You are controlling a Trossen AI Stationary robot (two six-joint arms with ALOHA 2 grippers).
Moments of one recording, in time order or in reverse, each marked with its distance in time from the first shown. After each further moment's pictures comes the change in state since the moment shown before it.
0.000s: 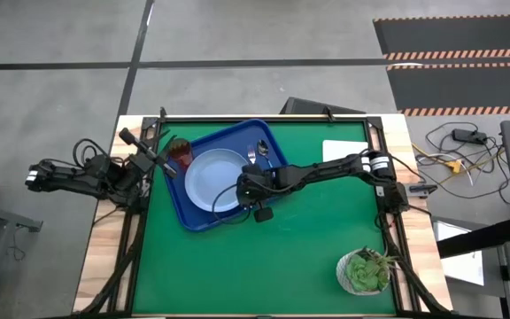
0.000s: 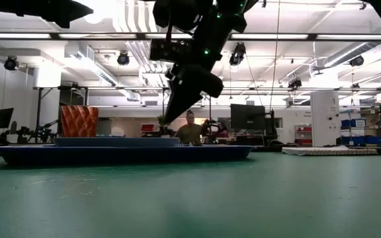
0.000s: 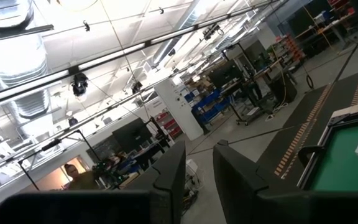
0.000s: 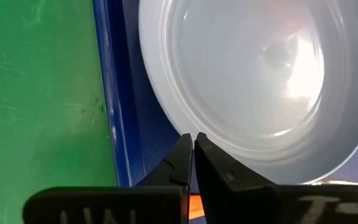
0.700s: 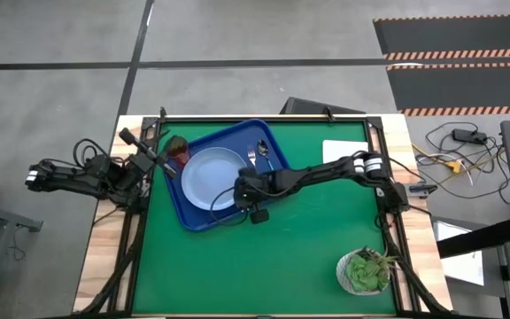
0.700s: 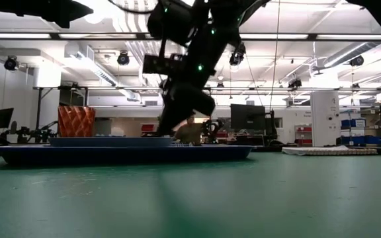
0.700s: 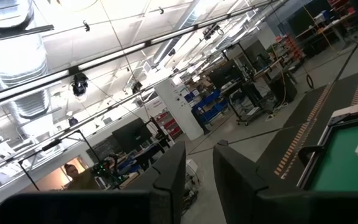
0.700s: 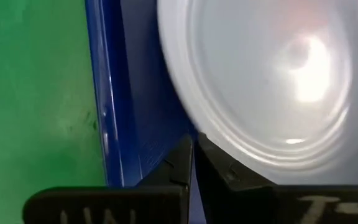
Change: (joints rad) left arm 0.000 0.001 0.000 0.000 0.000 0.000; right arm -0.004 0.058 -0.021 0.105 0.000 -0.019
